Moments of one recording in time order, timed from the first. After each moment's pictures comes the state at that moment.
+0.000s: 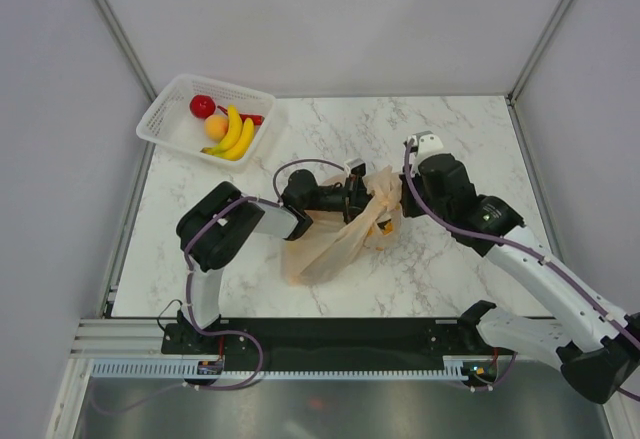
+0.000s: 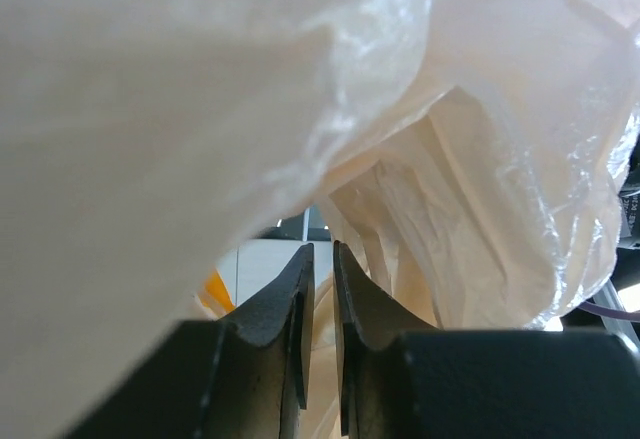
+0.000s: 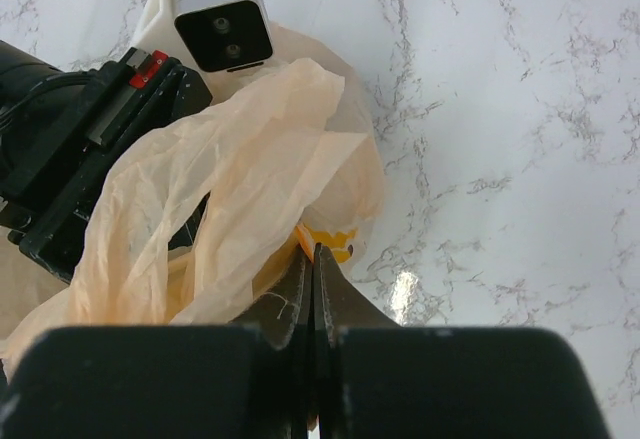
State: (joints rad) left arm -0.73 2.00 0.94 1.32 0.97 -1.97; right arm 0.62 1.03 1.04 -0.62 0.18 0.28
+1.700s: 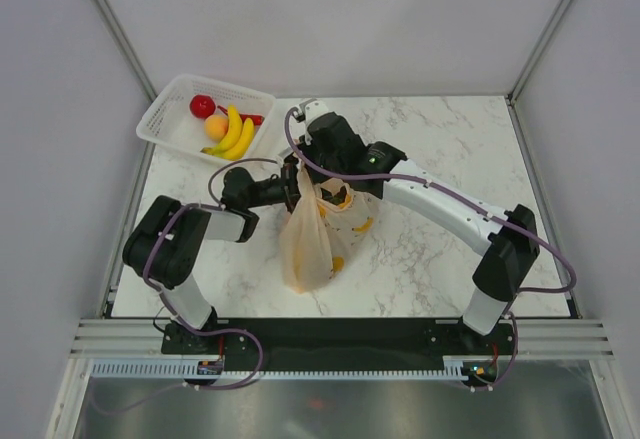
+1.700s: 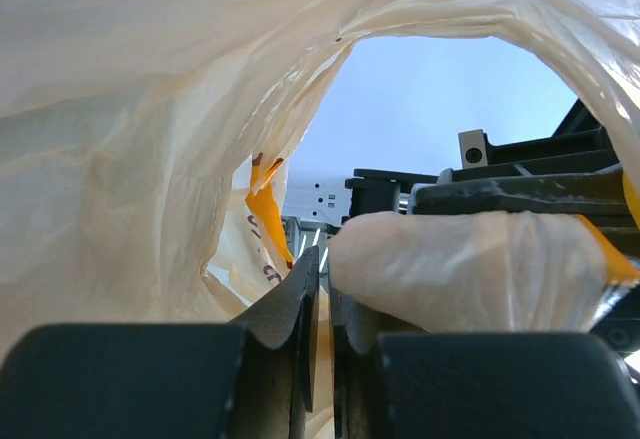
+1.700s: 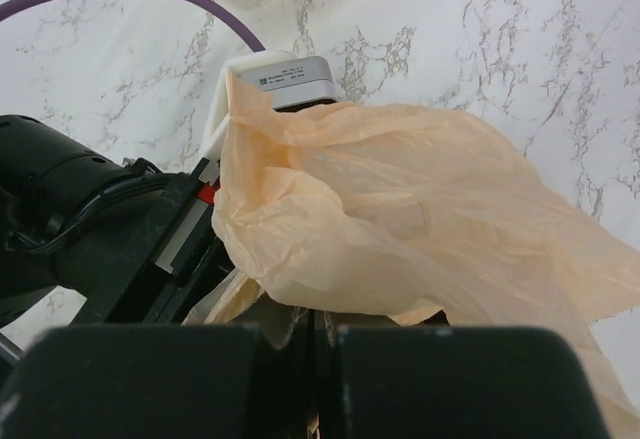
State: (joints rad) left arm -0.39 1.72 0.63 1.31 1.05 -1.96; right arm 0.86 1.73 1.66 -0.54 0.19 0.24
